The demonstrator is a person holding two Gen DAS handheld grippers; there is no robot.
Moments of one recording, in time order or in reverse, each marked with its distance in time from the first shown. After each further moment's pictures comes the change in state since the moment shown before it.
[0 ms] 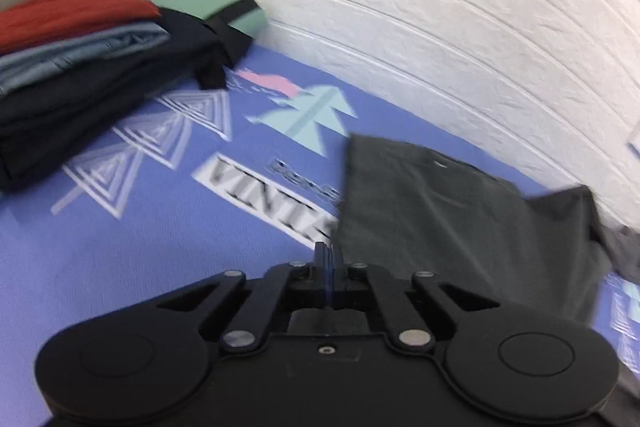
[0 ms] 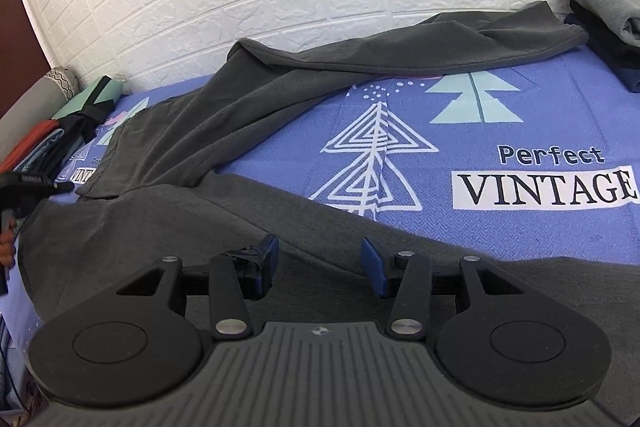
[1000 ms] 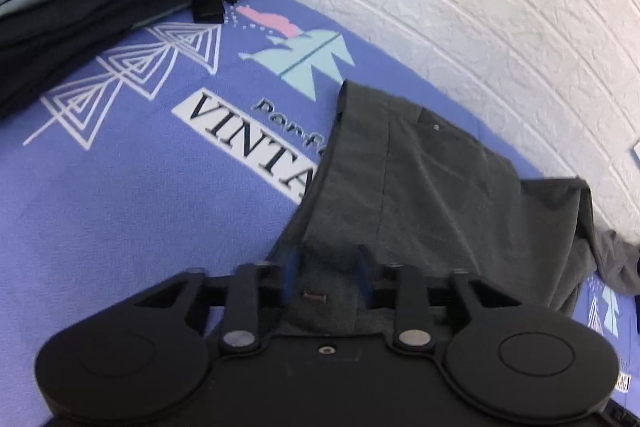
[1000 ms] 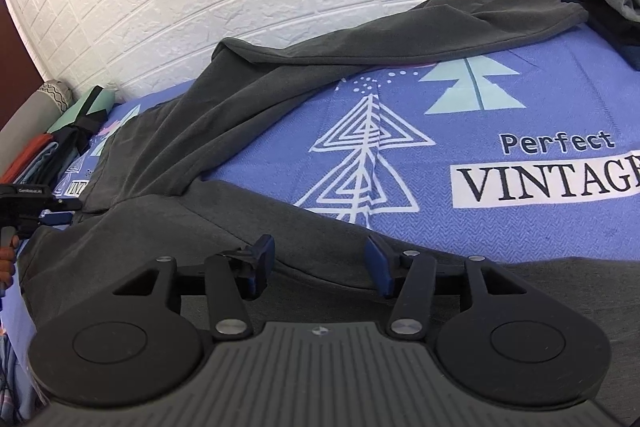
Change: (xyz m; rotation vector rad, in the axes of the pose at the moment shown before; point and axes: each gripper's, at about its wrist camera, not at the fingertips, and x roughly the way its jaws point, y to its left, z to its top) left arm 0.009 -0.008 0.000 -0.112 0.152 -0.066; right arm 0.015 -0.011 0.001 0.056 0.002 0.028
